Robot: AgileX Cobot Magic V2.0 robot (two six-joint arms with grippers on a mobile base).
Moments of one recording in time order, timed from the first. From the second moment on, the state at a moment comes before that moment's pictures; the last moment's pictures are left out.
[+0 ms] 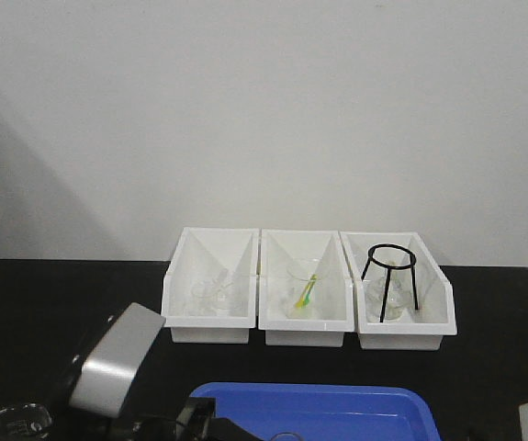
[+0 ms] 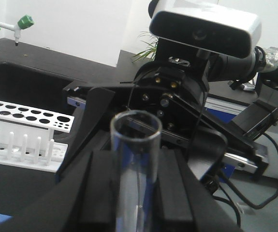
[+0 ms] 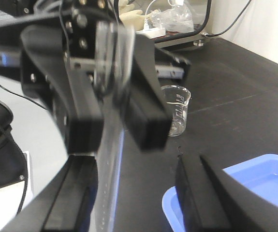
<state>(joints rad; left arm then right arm) -0.63 1.31 -0.78 1.29 -1.04 -1.41 0.44 0.85 -0.59 1.38 0.69 -1.48</state>
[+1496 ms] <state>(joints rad) -0.71 1.36 -0.83 1.18 -1.01 -1.27 0.44 0.85 -0.59 1.47 0.71 -1.40</state>
